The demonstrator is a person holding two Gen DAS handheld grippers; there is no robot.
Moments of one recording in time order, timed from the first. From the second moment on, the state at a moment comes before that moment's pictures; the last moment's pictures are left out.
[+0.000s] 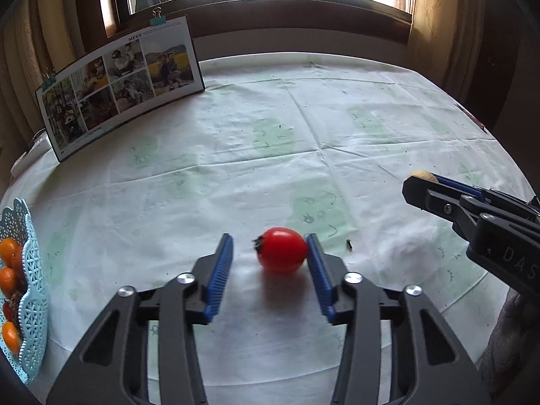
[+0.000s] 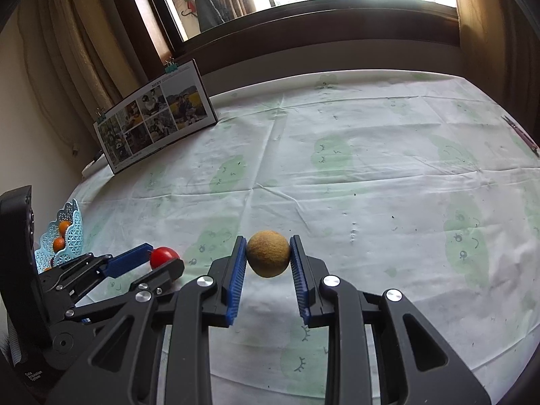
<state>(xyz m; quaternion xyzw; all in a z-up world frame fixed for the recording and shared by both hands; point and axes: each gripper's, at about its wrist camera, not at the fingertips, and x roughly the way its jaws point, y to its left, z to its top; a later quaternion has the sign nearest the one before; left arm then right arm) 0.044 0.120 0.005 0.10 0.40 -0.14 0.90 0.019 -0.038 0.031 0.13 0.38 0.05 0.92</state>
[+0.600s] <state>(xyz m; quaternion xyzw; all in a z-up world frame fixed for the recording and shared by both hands) 0.021 0.160 0.044 0.07 0.35 -0.08 0.93 0.018 -0.034 0.027 0.12 0.38 0.05 0.92</state>
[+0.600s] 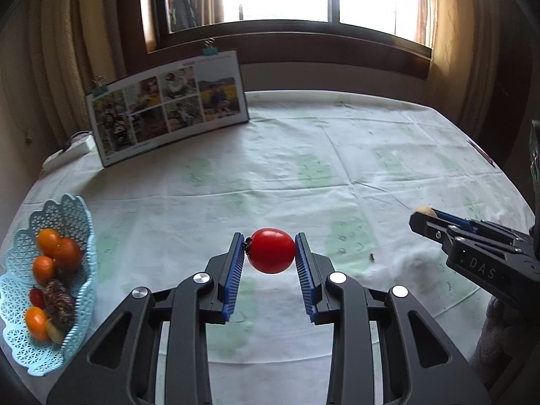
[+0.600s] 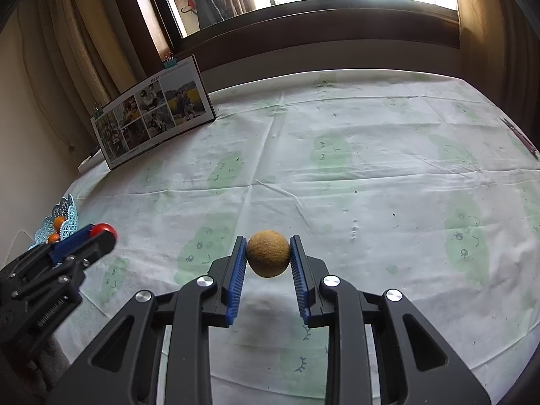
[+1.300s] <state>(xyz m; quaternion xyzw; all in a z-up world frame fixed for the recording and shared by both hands) 0.001 0.298 0.076 -0.01 0.30 0.07 0.95 0.018 0.033 0.063 0.08 0.36 0.10 0.93</state>
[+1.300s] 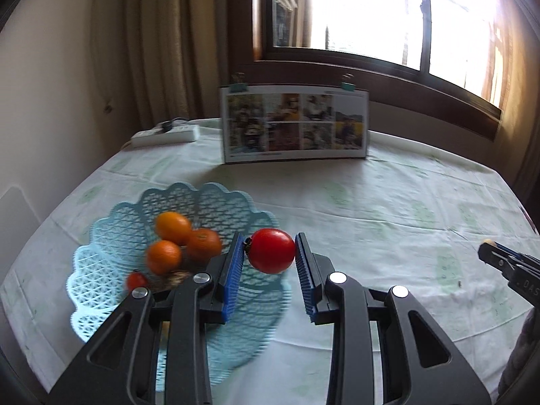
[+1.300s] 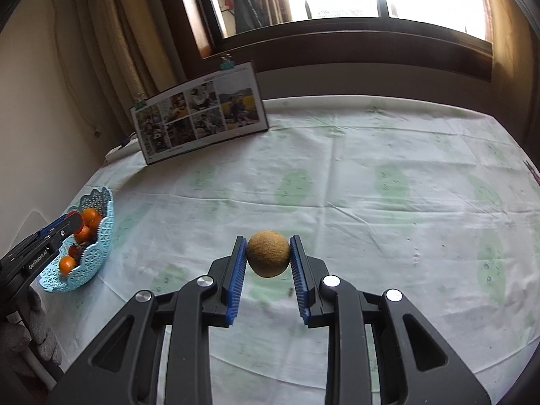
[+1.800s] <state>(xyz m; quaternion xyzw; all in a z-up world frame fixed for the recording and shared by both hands) -0.025 0.385 0.080 -0.04 0.29 0.15 0.95 0.023 0.114 0.086 0.04 0.35 0.17 0.92</state>
